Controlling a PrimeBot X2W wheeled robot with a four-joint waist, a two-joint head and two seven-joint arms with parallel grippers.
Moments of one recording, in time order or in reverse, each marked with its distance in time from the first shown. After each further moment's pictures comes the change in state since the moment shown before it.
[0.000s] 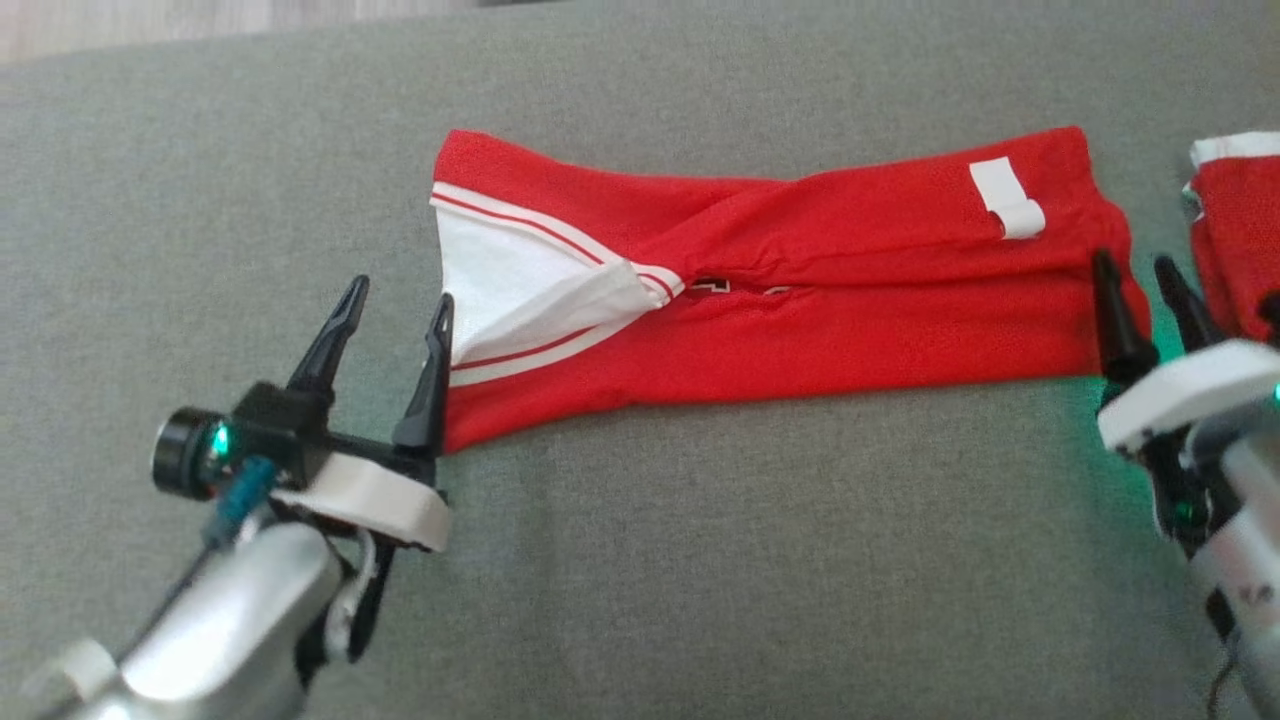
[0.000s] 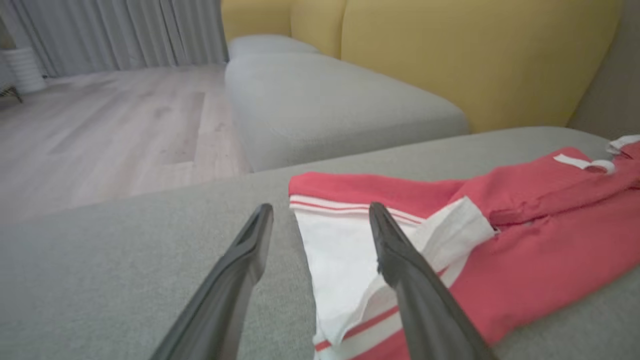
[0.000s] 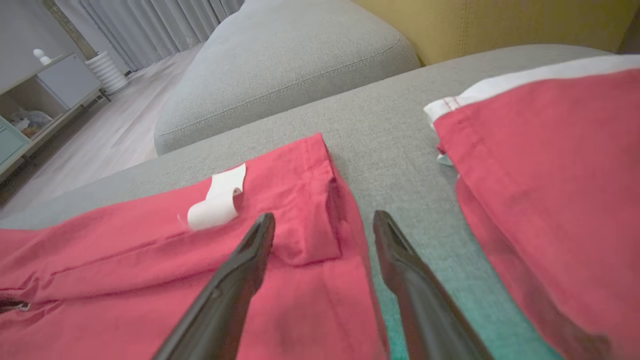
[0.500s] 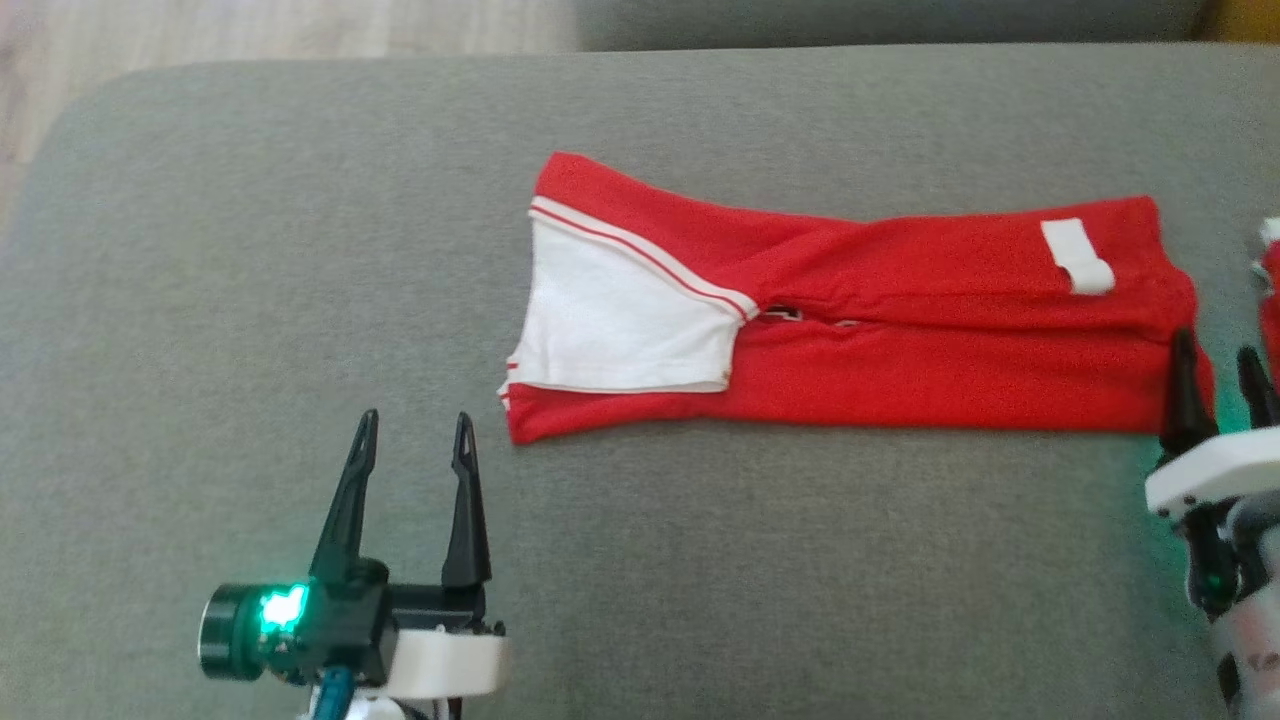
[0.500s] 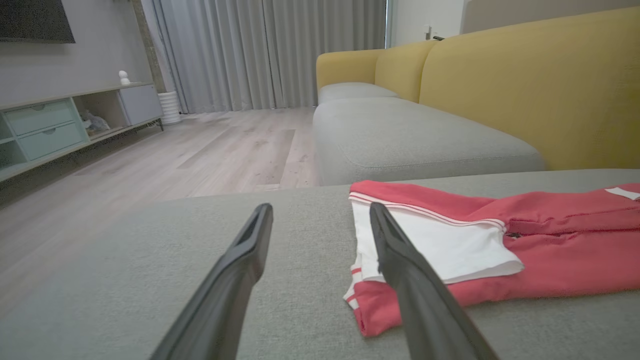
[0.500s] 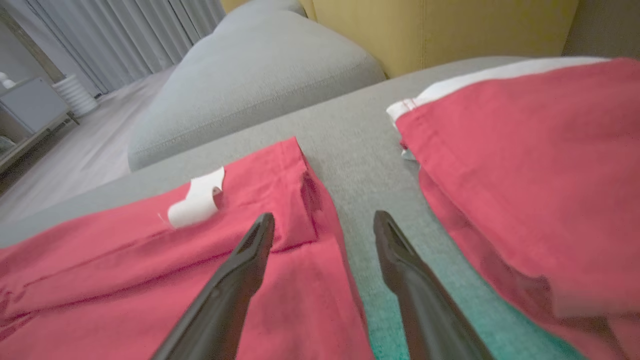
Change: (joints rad) left arm 0.460 -0.258 0.366 -0.174 0.468 0.133 -0.002; right arm 0.168 0.112 -0.438 0.013 -0.298 0.000 -0.006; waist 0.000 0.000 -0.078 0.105
